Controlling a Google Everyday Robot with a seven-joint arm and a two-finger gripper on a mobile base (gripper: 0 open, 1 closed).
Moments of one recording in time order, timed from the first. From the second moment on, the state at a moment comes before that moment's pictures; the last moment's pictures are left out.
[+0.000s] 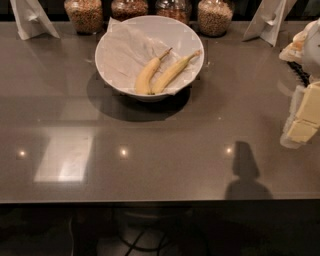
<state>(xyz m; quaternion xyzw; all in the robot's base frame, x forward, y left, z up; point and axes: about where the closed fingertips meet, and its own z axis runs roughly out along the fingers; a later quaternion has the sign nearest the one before) 0.438 -0.217 0.976 -0.60 0.78 -0.03 0.16</state>
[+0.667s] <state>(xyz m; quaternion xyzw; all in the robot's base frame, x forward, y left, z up) 0.467 -0.191 0.984 -0.62 0.76 -0.02 0.22</state>
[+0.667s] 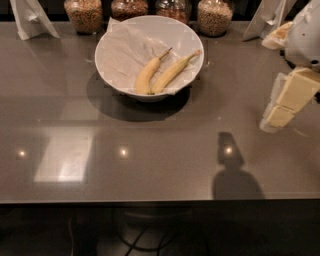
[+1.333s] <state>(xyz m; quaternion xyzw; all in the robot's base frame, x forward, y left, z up) 0.527 -0.136 0.996 -0.65 0.70 0.01 0.31</state>
